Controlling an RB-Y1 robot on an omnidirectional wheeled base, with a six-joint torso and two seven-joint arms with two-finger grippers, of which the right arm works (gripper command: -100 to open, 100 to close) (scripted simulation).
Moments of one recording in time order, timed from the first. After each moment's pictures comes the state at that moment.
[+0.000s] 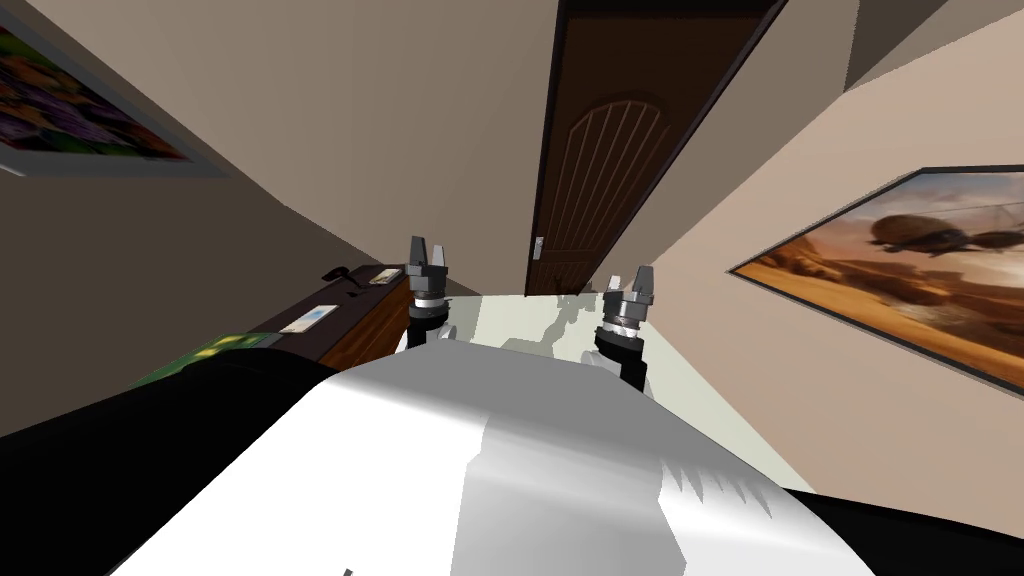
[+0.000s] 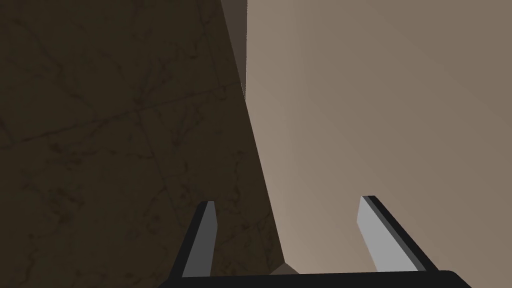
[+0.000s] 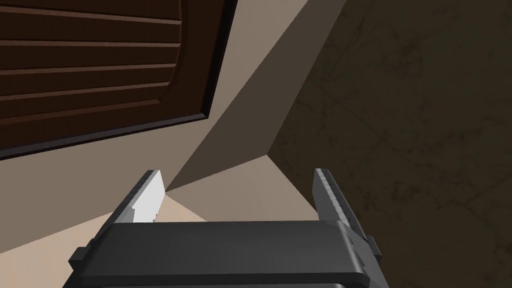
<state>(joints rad) 0.49 -0.05 0.02 -2.24 -0.07 -0.51 0.14</state>
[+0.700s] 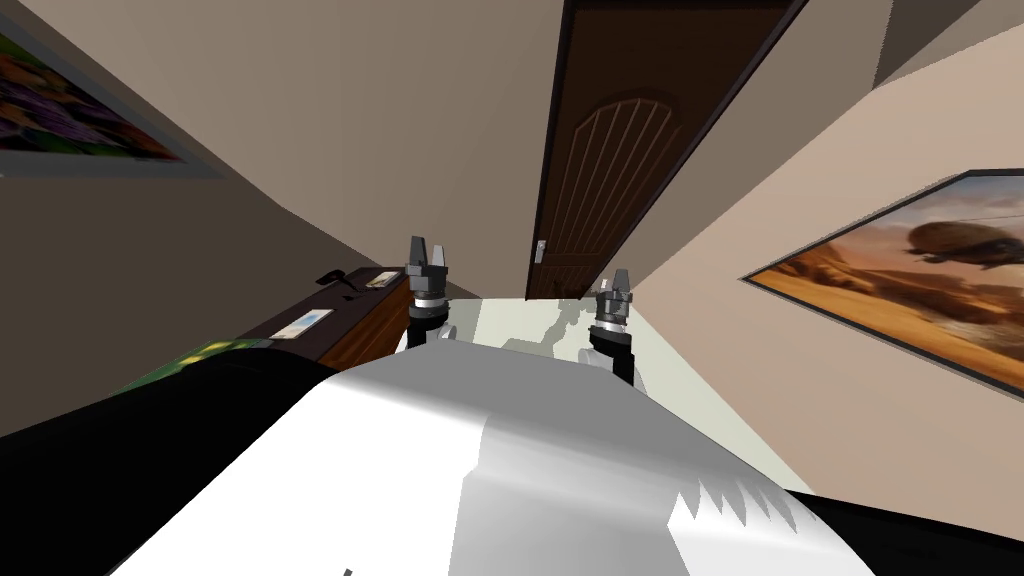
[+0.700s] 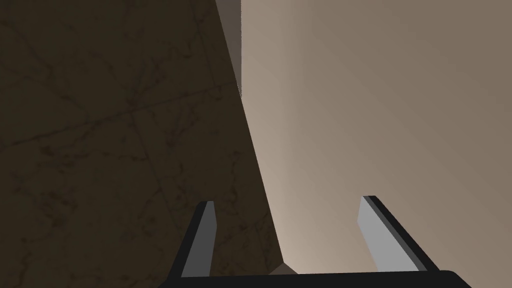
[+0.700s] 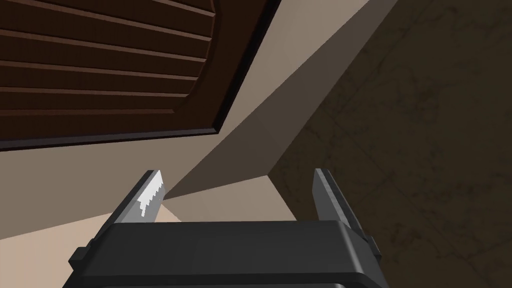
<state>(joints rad) 0.45 -0.07 0.03 -2.15 -0.06 -0.49 0.27</state>
